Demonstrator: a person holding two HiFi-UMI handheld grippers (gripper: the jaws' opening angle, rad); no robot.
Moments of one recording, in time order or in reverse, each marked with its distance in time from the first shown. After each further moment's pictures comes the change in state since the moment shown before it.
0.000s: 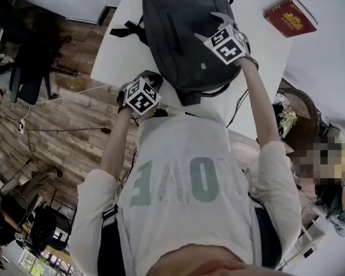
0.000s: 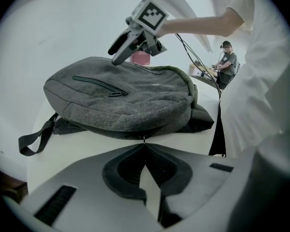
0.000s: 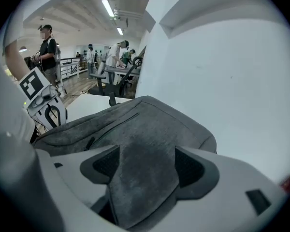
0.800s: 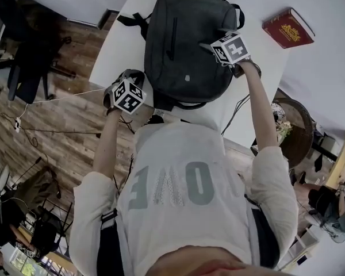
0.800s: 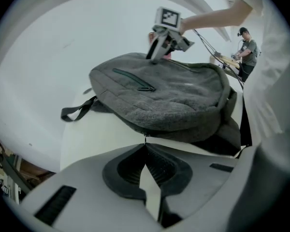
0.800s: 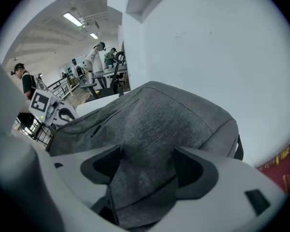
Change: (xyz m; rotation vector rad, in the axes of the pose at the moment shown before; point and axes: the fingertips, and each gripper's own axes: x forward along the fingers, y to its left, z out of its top) left arm -0.023 0.071 -0.034 -0.048 0.053 0.248; right arm 0.008 -0.006 -0.046 0.312 0.145 0.145
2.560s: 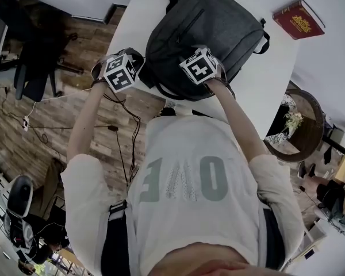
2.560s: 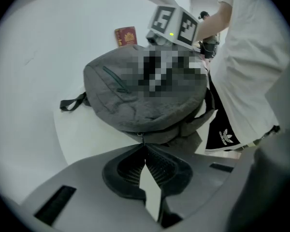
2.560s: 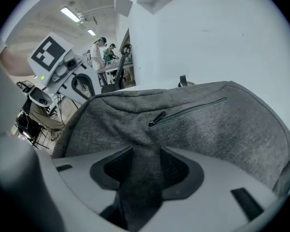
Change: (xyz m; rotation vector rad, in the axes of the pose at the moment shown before) left arm -0.032 0.042 -0.004 0.387 0.079 -0.238; right arm 0.054 0.153 0.000 0.027 0.034 -0.004
